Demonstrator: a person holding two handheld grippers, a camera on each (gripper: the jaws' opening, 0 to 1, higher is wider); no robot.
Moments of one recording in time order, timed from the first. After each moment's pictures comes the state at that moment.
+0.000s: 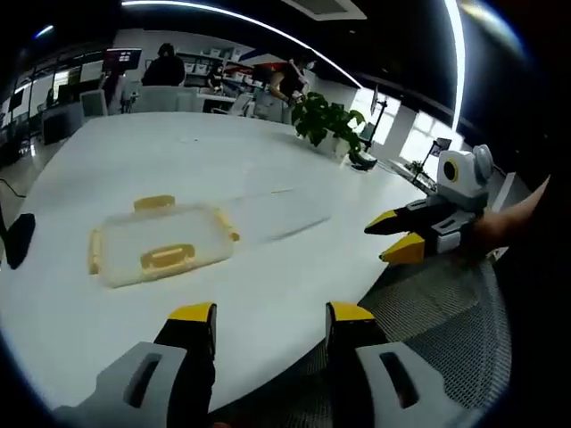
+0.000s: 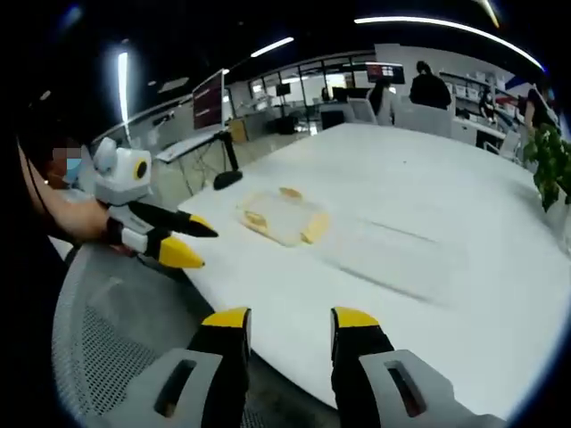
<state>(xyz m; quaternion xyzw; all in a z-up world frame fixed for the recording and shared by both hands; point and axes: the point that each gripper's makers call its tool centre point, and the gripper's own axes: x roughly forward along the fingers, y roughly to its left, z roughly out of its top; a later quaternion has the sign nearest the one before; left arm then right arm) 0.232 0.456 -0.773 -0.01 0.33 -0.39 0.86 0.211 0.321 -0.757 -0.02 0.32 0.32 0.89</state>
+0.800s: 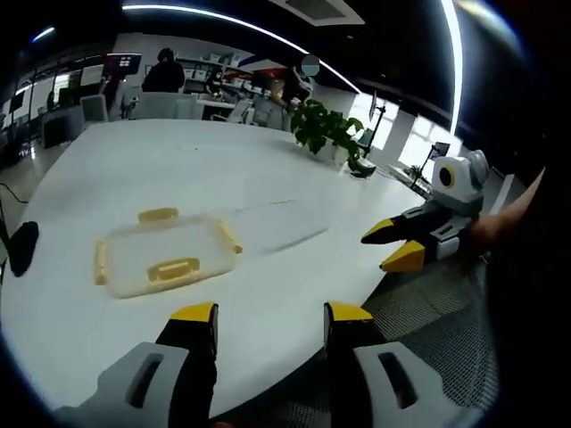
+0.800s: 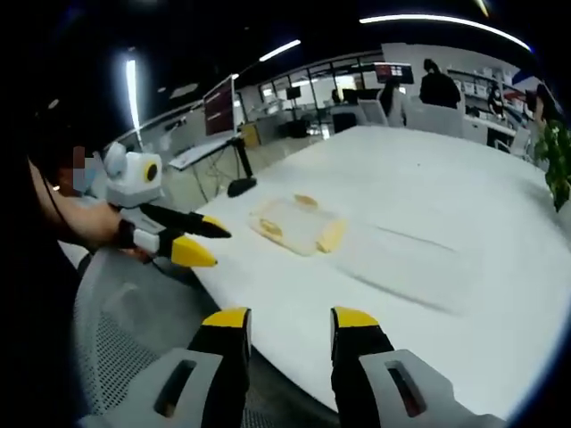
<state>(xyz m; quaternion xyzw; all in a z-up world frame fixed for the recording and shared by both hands) 0.241 0.465 -0.756 -0.02 0.32 -0.39 0.87 0.214 0.334 -0.744 0.00 0.31 0.35 0.88</state>
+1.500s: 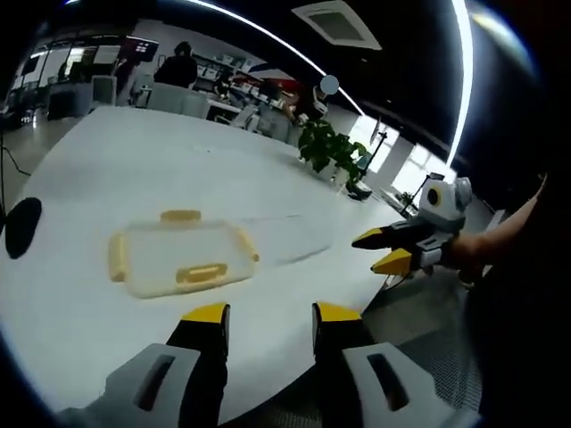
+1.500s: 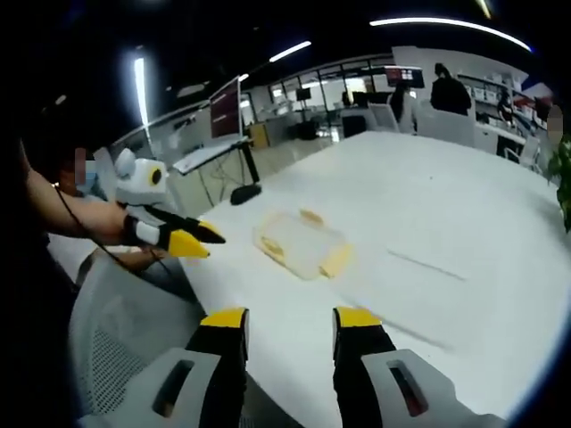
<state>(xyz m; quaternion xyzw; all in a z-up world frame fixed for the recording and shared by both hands) 0.265 0.497 -0.752 -0.09 0.33 -0.40 0.85 0.250 0.357 -0.731 -0.01 0.30 0.37 0.88</state>
